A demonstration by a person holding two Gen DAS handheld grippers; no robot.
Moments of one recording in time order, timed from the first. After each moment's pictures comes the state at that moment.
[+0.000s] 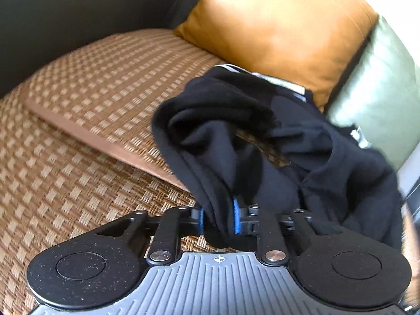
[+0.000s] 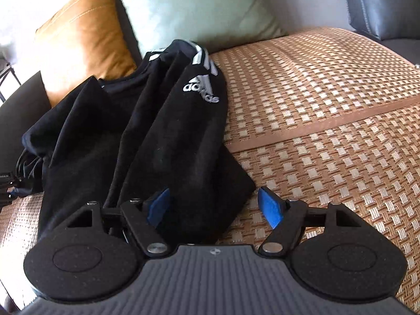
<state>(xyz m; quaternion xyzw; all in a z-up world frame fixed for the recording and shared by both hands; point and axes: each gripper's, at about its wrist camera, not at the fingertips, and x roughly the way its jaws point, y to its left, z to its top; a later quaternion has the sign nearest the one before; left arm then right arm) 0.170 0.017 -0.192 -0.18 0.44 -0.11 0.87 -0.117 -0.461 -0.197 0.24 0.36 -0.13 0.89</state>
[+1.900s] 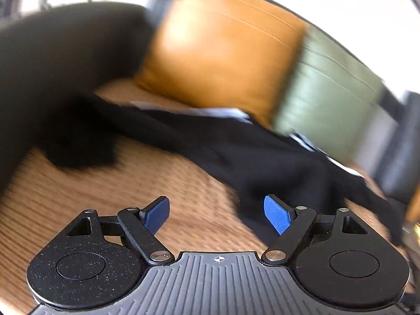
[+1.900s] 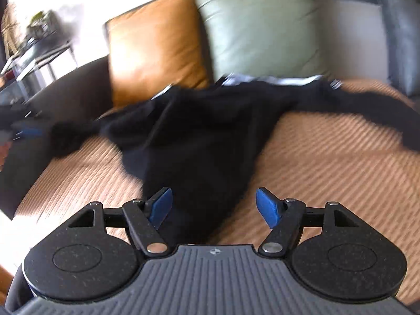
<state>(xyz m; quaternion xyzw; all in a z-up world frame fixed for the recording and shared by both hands) 0.107 0.036 -0.092 -0.10 0.39 -0.22 0.89 -0.169 -0.344 -0.134 0.16 0.33 -0.04 0.93</state>
